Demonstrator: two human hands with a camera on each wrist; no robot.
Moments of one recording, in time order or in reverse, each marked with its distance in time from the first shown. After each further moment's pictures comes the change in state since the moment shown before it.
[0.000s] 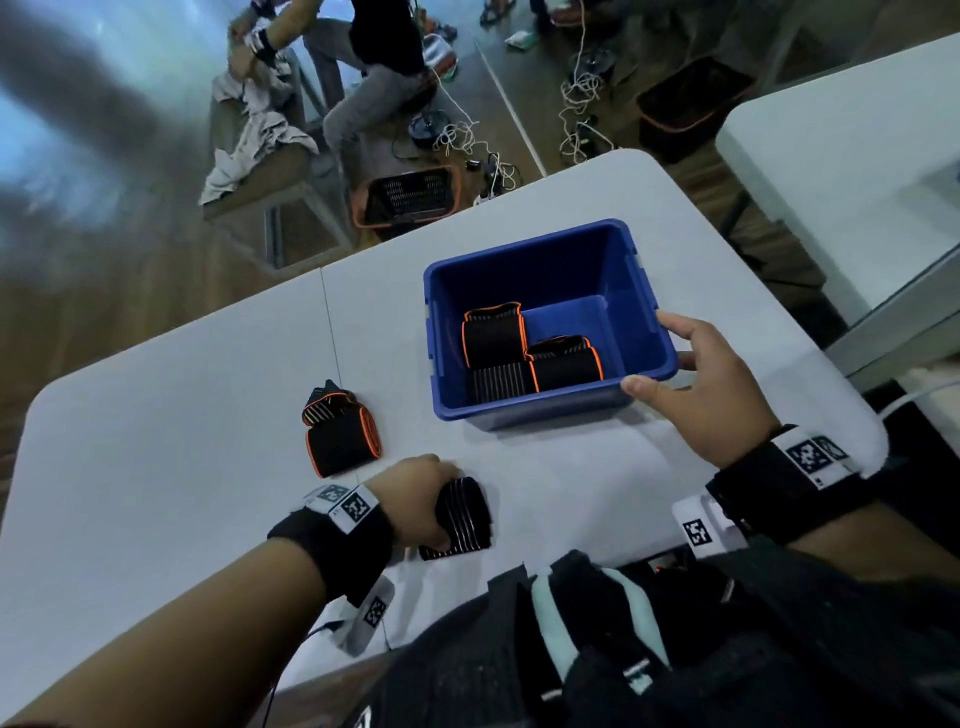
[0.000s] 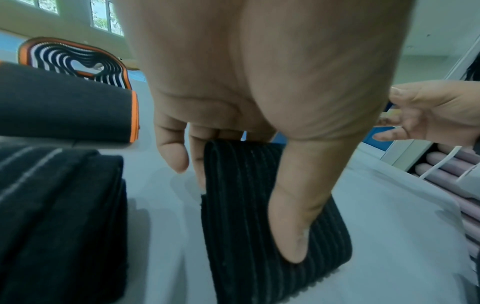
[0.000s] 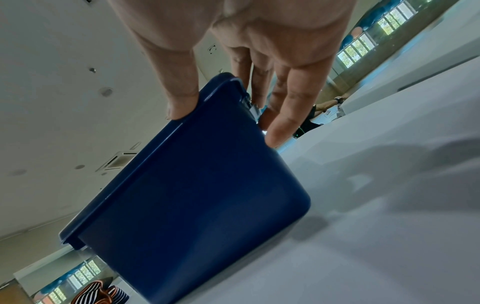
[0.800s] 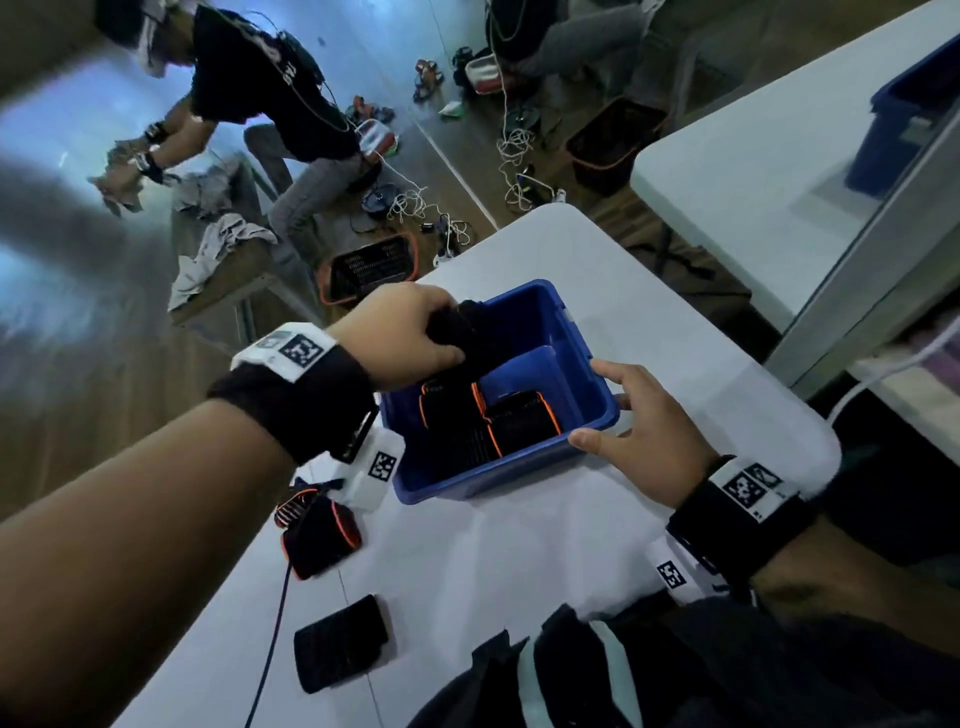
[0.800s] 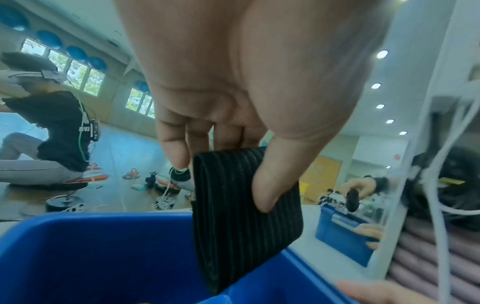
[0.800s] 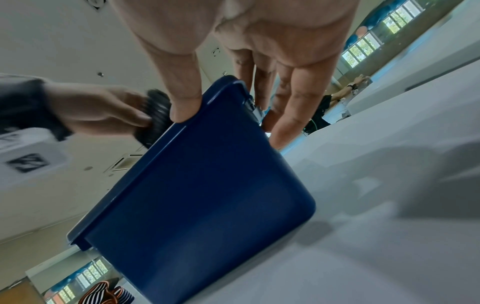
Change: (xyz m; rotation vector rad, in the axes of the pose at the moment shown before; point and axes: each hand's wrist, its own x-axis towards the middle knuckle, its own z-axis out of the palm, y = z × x) left_hand 0.023 0.089 -0.225 0.040 0.499 0.164; right_hand 0.004 0.000 0.000 0.022 -0.019 0.012
